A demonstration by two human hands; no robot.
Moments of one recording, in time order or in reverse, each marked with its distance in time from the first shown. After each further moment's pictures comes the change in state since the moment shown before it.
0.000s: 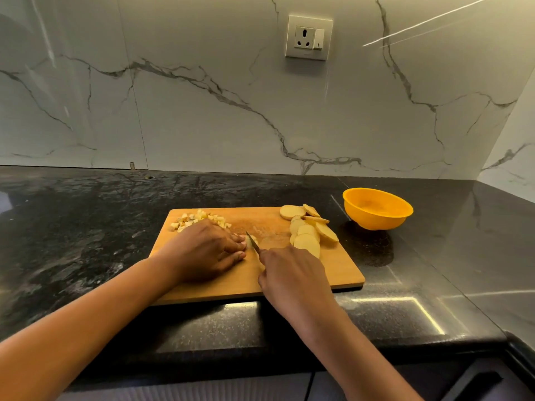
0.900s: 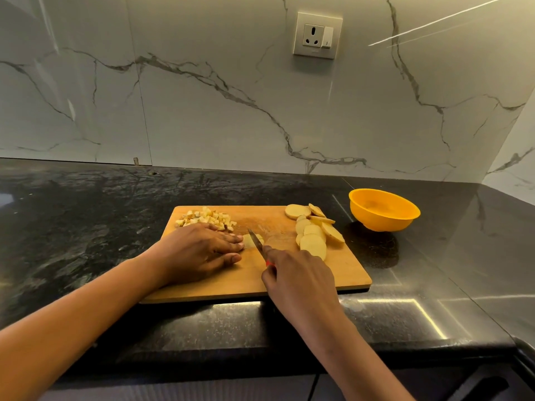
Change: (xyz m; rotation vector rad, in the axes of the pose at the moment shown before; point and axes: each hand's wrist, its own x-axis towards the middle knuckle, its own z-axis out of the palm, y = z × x) left_hand -0.015 -0.018 -0.001 -0.093 -0.122 -0.024; right_hand -0.002 -0.002 0.007 0.112 0.057 0.035
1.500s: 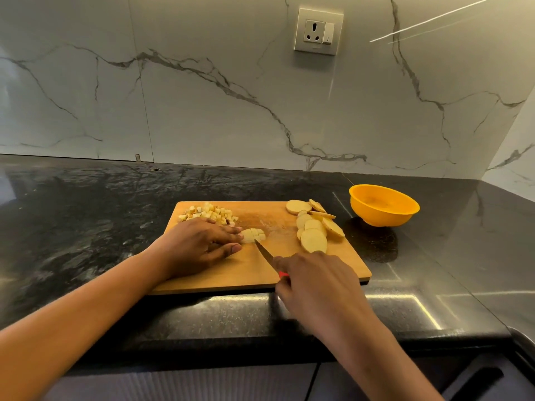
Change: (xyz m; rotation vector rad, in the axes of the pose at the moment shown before) left_hand -0.006 0.003 0.000 -0.128 0.061 -0.093; right_hand -0.029 0.001 -0.029 -0.066 -0.073 -0.067
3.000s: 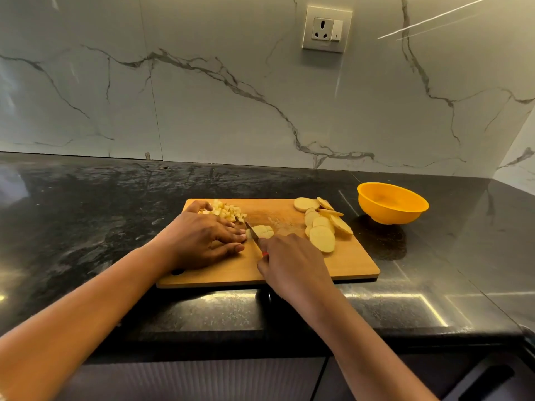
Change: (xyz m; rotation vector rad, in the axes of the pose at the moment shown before) left_hand -0.007 -0.010 -0.005 0.254 -0.002 0.043; right_hand 0.043 -0.019 0.022 0.010 -0.045 0.024
